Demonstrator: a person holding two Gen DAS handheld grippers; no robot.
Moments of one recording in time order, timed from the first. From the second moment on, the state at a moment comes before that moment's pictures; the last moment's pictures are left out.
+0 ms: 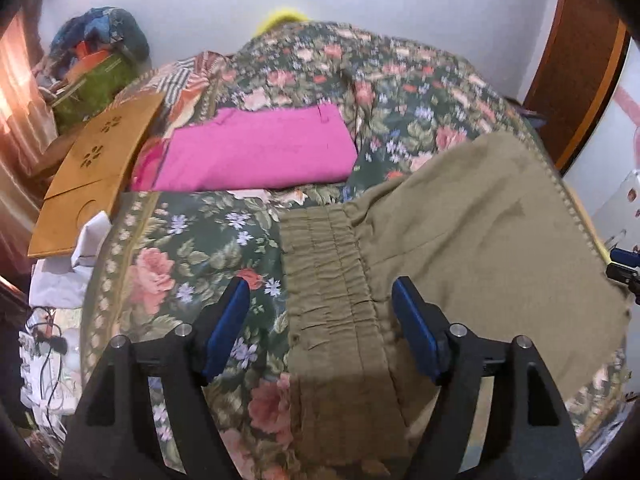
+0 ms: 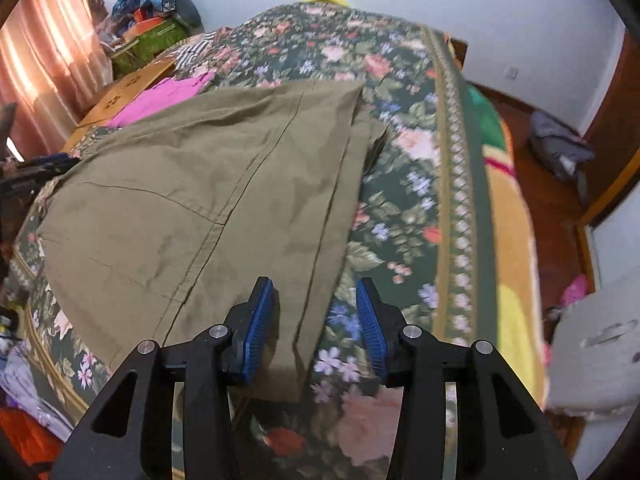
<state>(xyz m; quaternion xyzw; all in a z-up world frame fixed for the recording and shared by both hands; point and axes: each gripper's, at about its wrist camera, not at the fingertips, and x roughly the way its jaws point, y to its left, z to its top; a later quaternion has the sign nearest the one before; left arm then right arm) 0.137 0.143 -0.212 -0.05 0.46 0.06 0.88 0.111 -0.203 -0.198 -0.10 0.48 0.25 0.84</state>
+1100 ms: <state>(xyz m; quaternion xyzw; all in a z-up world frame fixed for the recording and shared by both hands) 0.055 0.143 -0.266 -0.37 0.45 -0.08 0.81 0.075 -0.123 -0.195 -0.11 0.43 0.34 0.83</state>
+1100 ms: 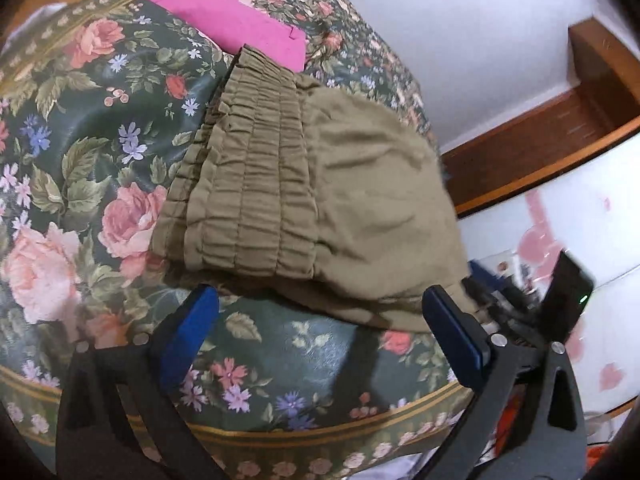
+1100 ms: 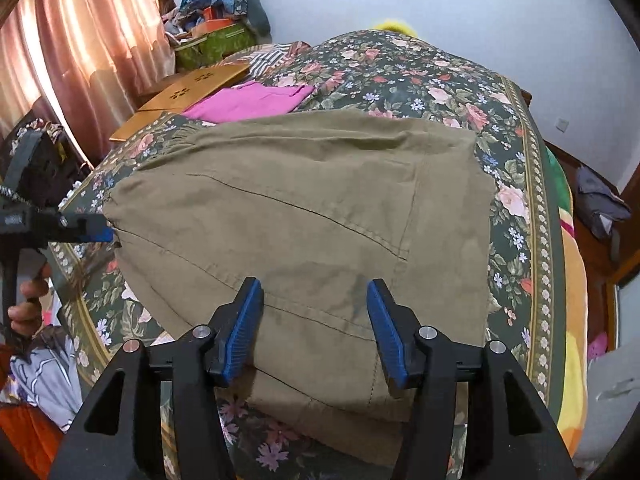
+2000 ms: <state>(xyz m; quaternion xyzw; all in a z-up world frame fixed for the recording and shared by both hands) 0.113 0.122 -0.243 -0.19 0.43 0.04 0.88 0.079 -0.126 -0.199 -0.10 0.44 0.34 0.82</state>
